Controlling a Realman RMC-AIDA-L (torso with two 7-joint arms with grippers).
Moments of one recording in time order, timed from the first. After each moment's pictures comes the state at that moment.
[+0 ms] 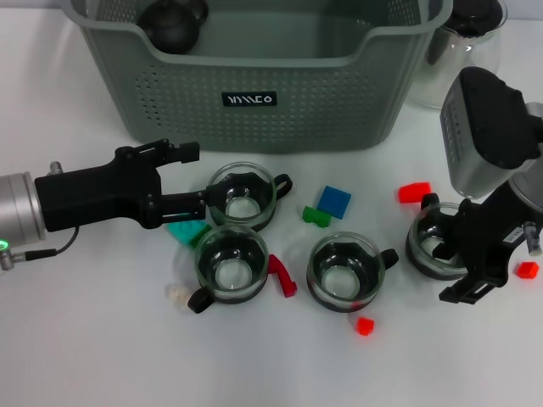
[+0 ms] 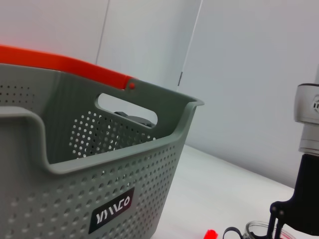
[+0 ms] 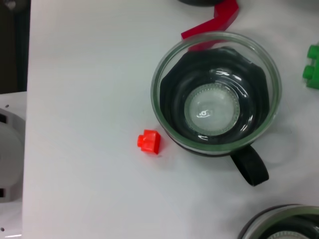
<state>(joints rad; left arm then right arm) -0.47 -2.13 0.38 0.61 2.17 1.67 -1.23 0.72 2.11 -1.33 -1.04 -2.67 -1.70 1.84</state>
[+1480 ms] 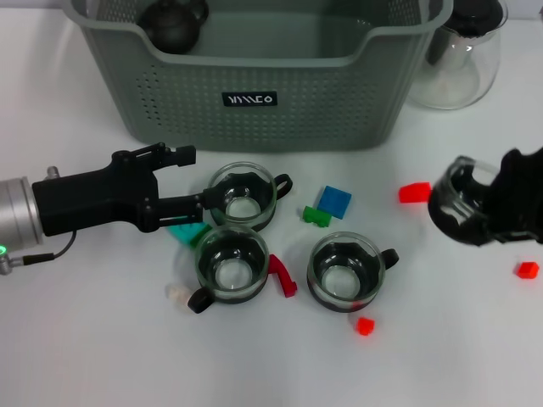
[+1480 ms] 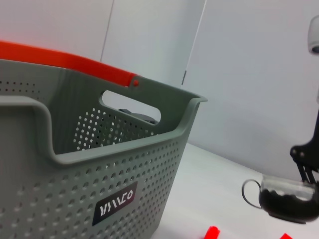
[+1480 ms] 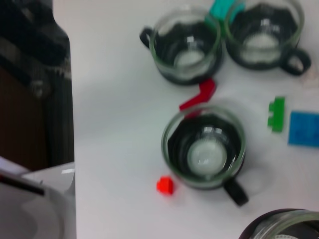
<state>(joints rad) -0.46 -2.13 0.38 0.60 2.17 1.67 -1.22 0.77 2.04 -0.99 -1.15 -2.59 -1.99 1.83</state>
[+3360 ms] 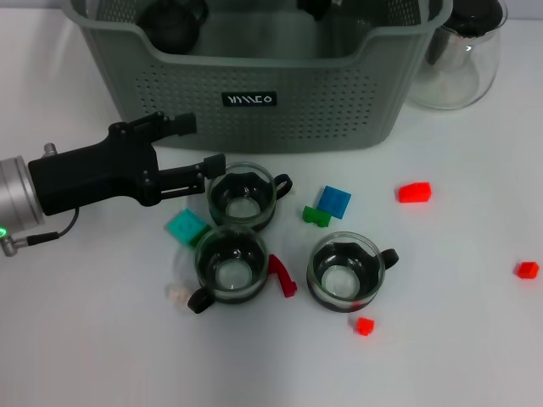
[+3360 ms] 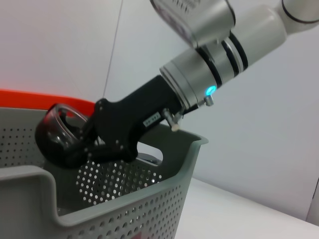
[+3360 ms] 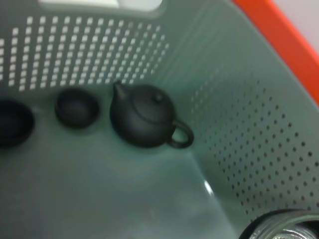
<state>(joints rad) -0.47 -2.13 0.38 0.59 2.08 1.68 -1.19 1.28 2.10 -1.21 -0.44 -2.64 -0.71 2.09</state>
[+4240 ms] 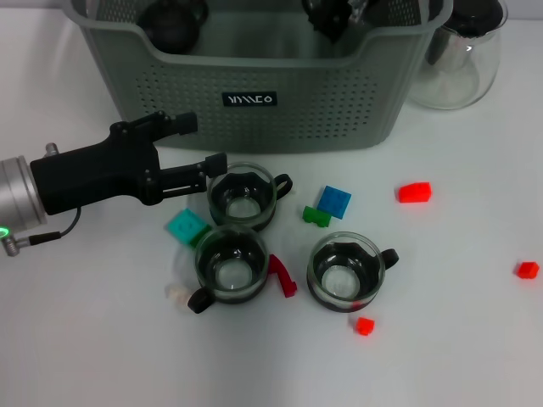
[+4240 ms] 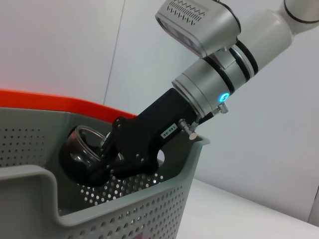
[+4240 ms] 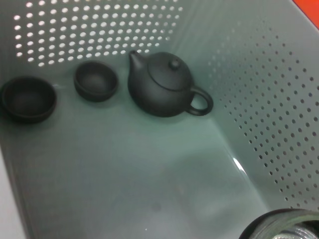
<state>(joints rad) -0.47 -2.13 0.38 0.59 2.07 1.68 -1.19 1.27 2.08 -1.20 -0.46 -2.67 -0.84 2.17</state>
